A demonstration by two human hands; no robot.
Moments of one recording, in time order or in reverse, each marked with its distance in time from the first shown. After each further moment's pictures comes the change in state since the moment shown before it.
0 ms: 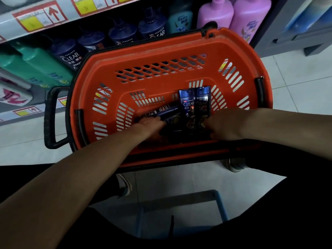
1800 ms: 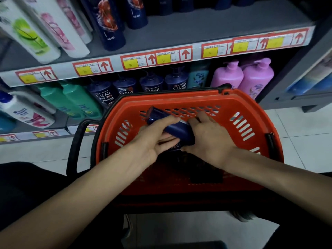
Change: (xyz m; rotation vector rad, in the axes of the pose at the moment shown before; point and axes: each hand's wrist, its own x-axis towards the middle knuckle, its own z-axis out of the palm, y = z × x) left_hand -0.148 0.035 -0.129 -2.051 0.443 -0.221; right_hand 0.017 -0.060 -0.070 0.267 0.764 0.070
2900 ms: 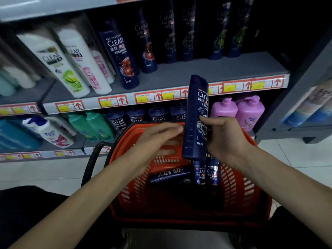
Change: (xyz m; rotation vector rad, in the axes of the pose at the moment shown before) left_hand -0.049 0.041 0.003 0.419 -0.262 0.410; right_hand -0.002 0.008 -0.086 2.012 -0.198 0.250
